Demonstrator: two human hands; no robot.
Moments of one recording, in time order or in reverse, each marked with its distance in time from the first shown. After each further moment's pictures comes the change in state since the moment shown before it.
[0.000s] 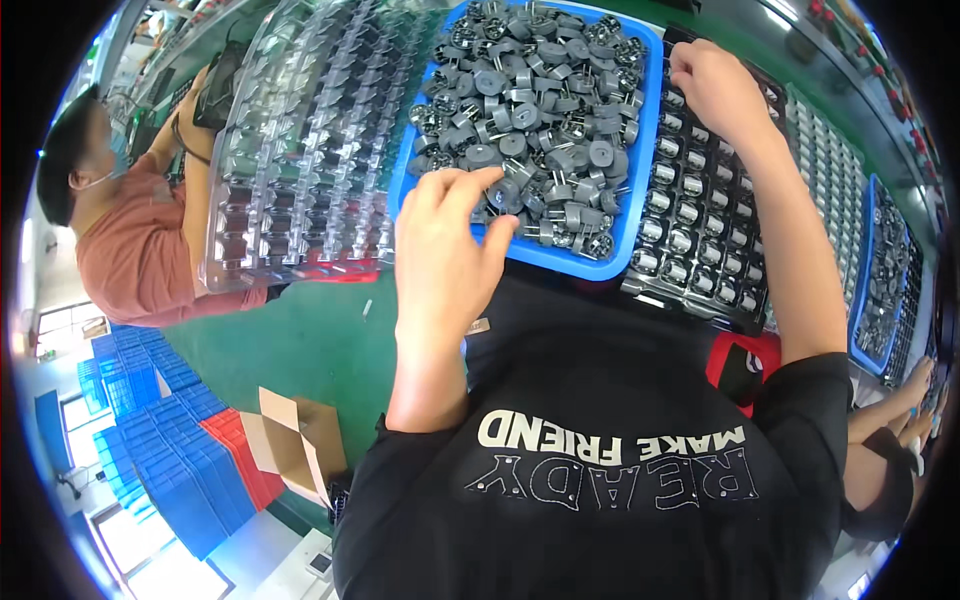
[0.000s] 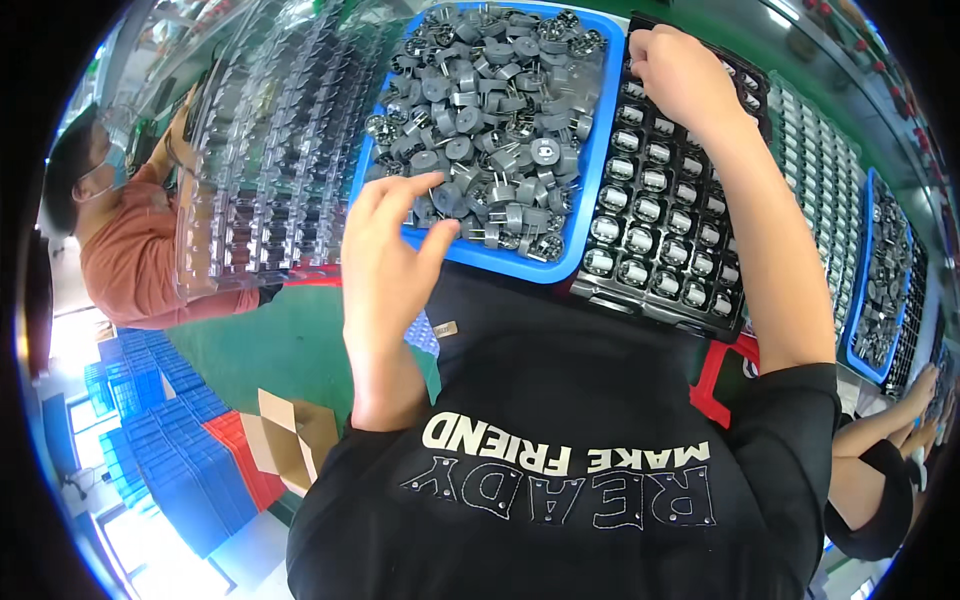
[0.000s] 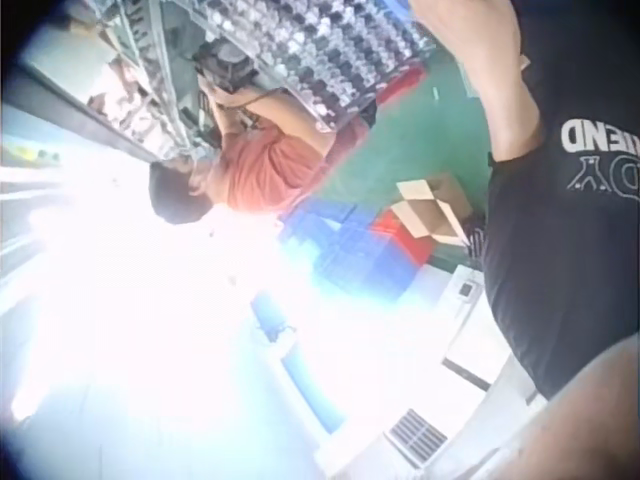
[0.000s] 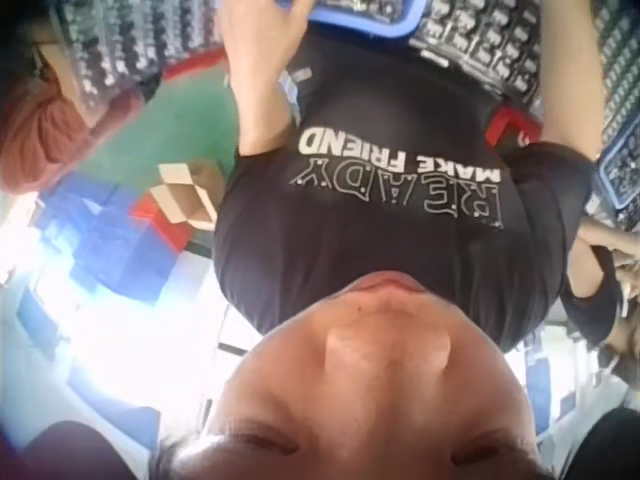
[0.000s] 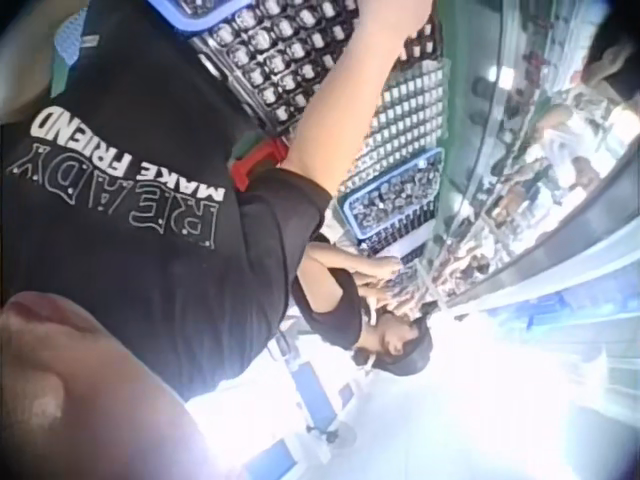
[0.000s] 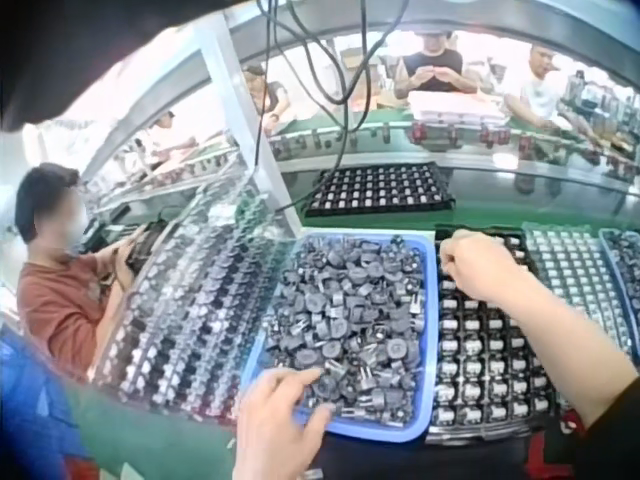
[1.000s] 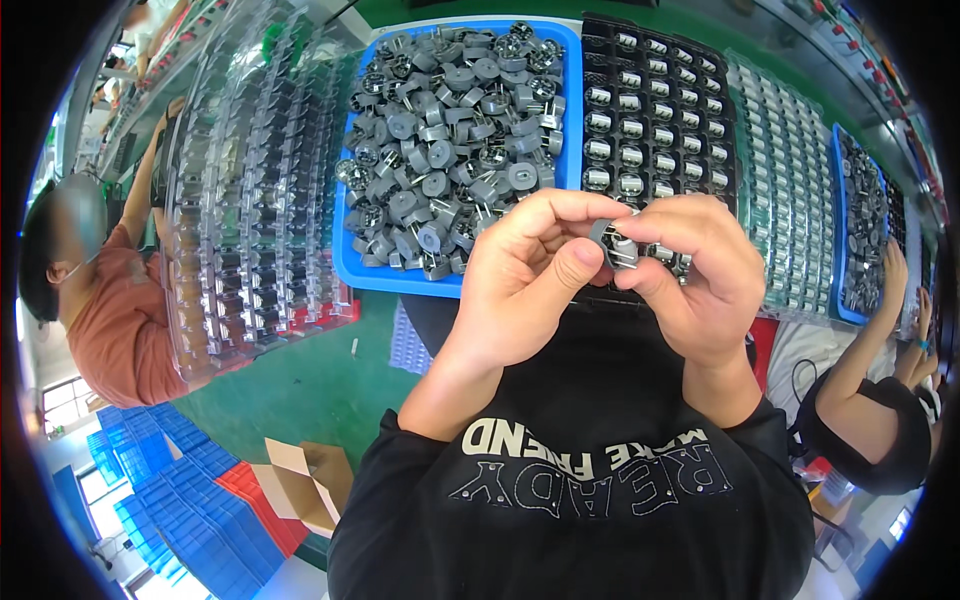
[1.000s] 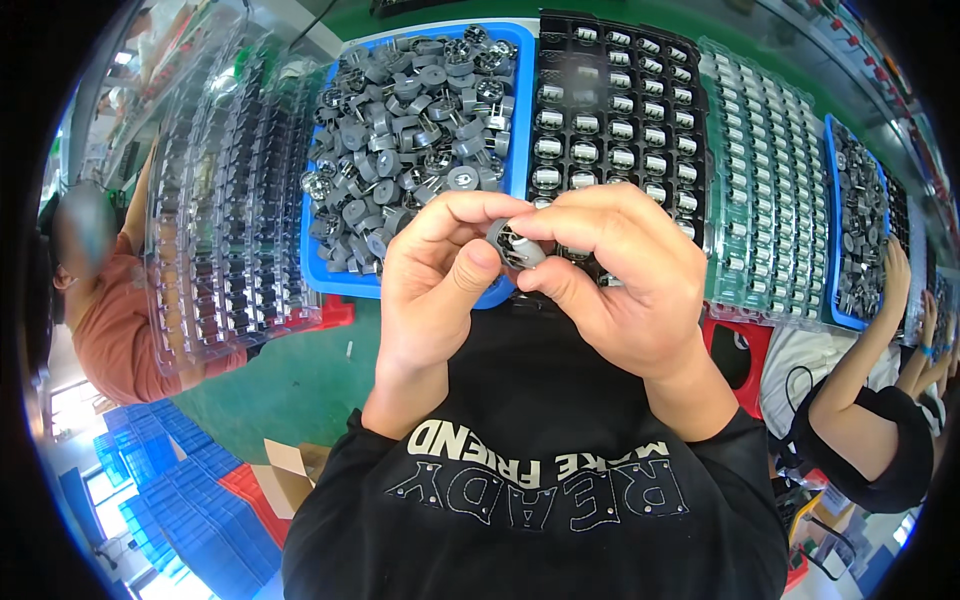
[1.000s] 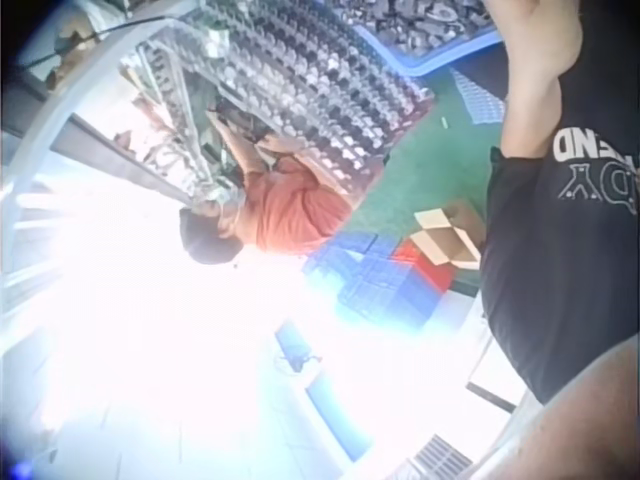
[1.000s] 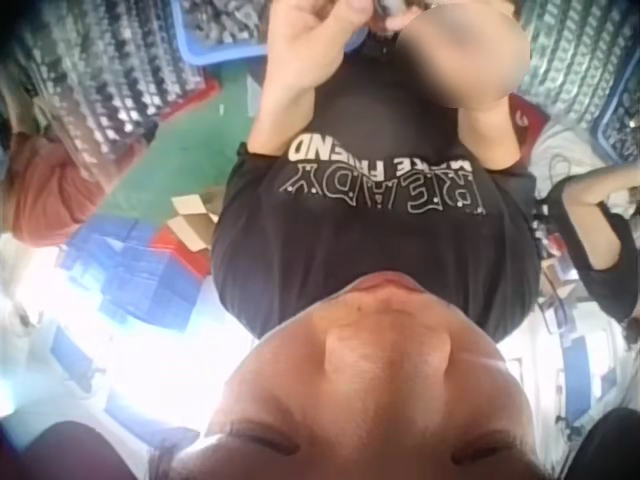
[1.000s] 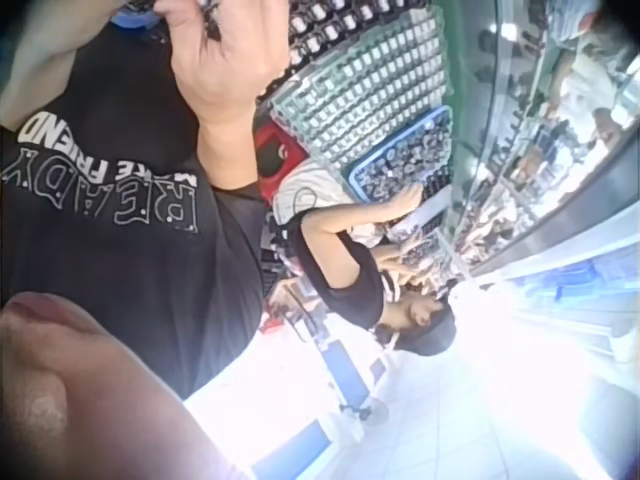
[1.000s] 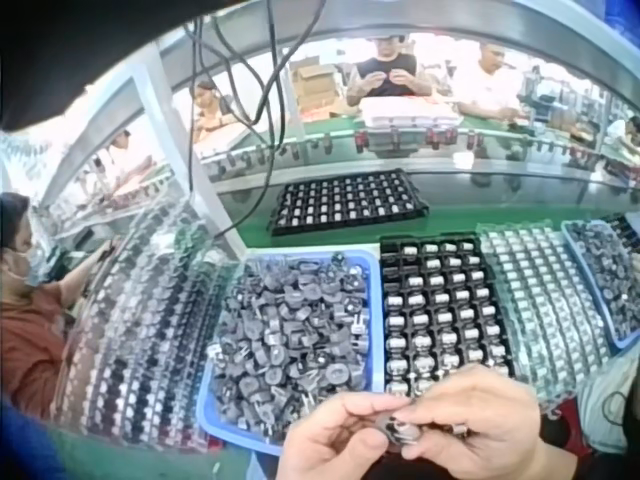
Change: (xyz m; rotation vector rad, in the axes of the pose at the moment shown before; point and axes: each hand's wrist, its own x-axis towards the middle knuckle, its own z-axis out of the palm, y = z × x) left_hand 0.019 0.075 0.048 -1.558 -0.453 -0.141; right_hand -0.152 -0.103 -0.068 0.737 0.365 -0.120
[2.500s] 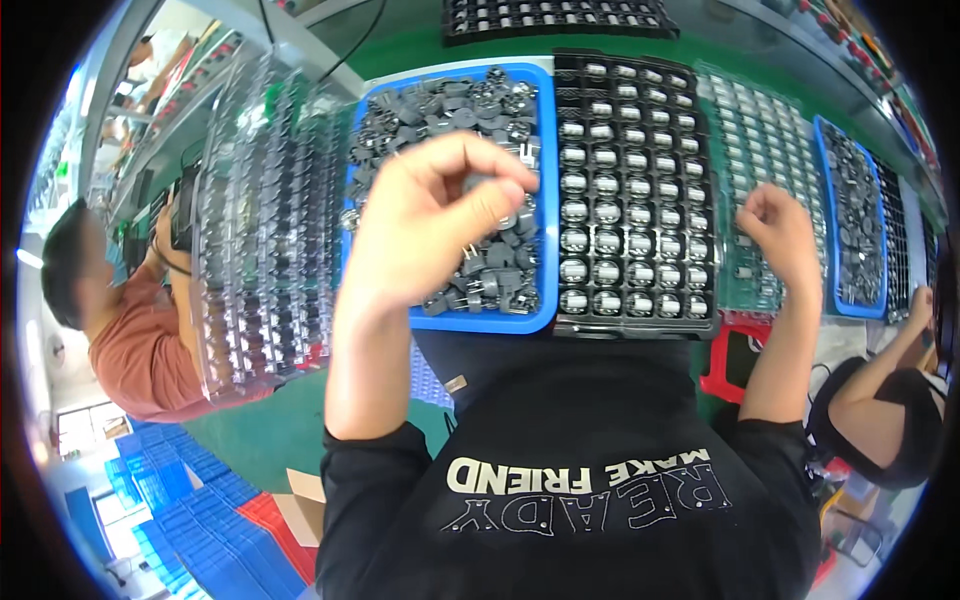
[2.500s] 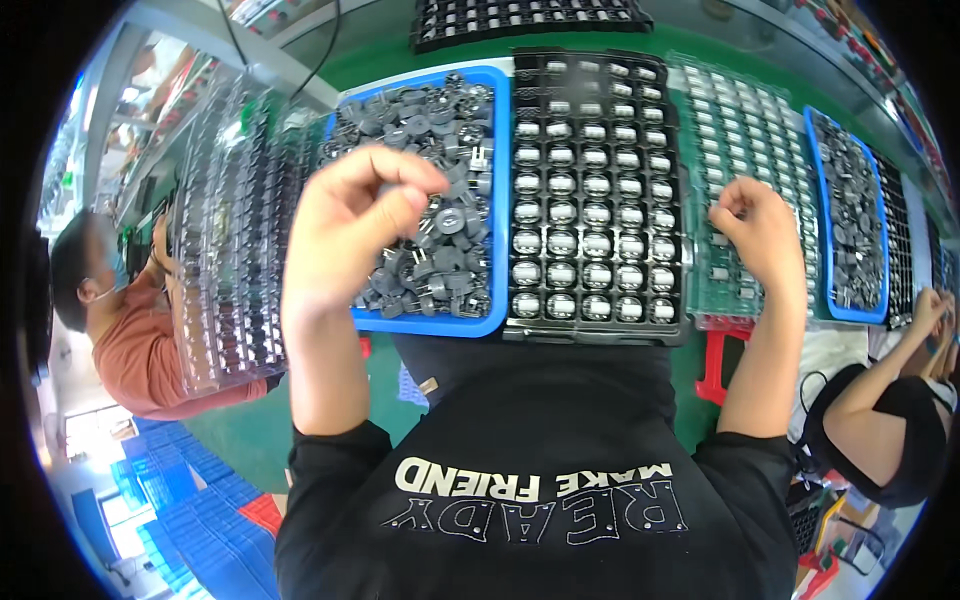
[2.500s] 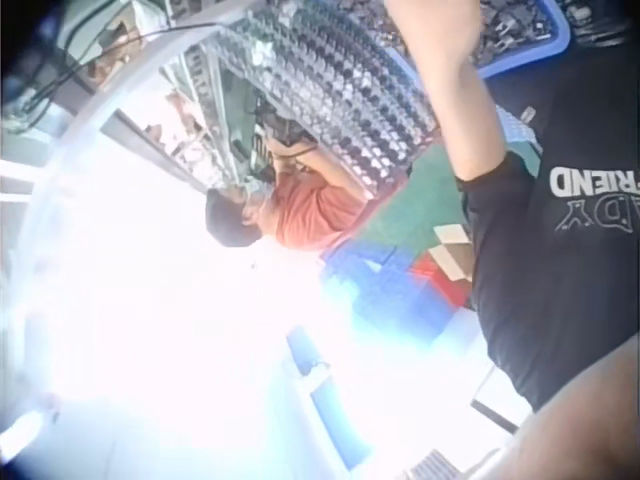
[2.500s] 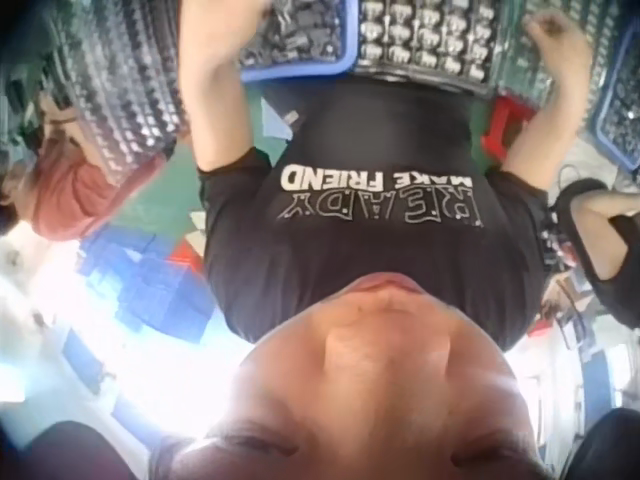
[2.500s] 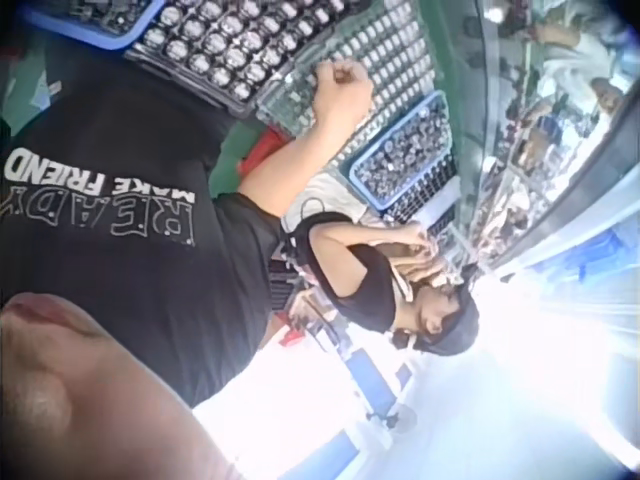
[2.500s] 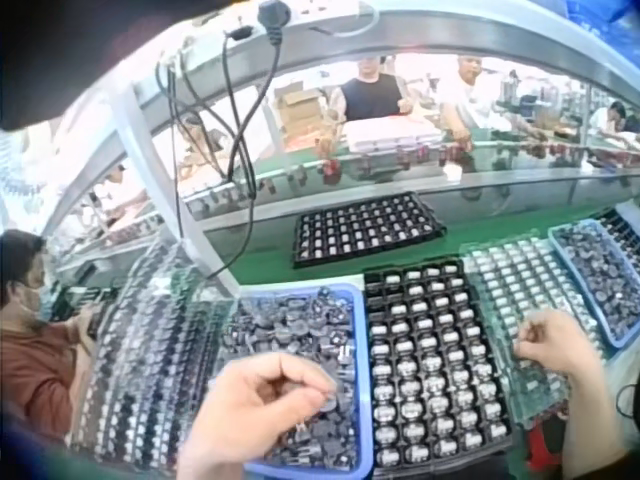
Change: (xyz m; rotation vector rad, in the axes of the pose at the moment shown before) left_hand 0.067 0.073 -0.029 0.498 -0.093 -0.115; right_hand -0.042 0.120 -0.145 -0.455 -0.133 0.787
